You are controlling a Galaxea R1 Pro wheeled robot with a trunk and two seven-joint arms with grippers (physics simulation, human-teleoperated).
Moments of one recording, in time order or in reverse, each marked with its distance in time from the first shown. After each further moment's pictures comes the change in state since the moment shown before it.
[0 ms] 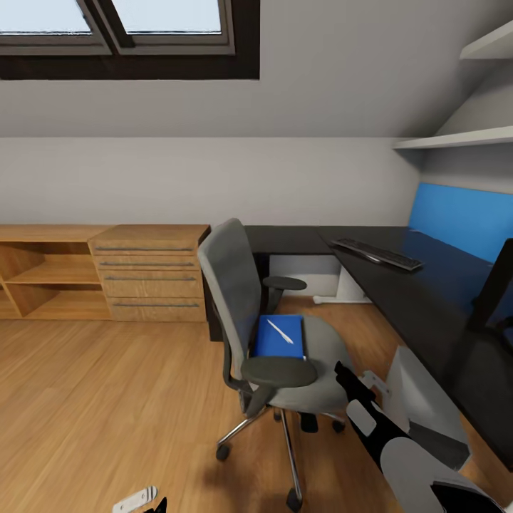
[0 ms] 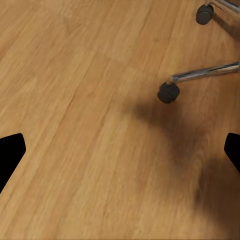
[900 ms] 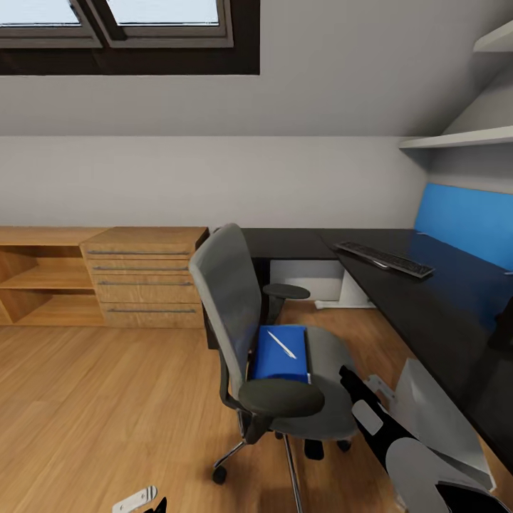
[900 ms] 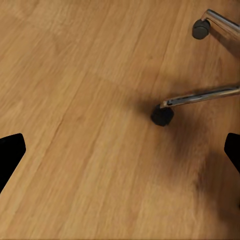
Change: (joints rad) left arm 0.000 0.002 0.000 0.000 0.001 0.001 -0.002; right arm 0.000 -0.022 -0.009 0.006 -0.067 0.051 -0.006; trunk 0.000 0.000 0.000
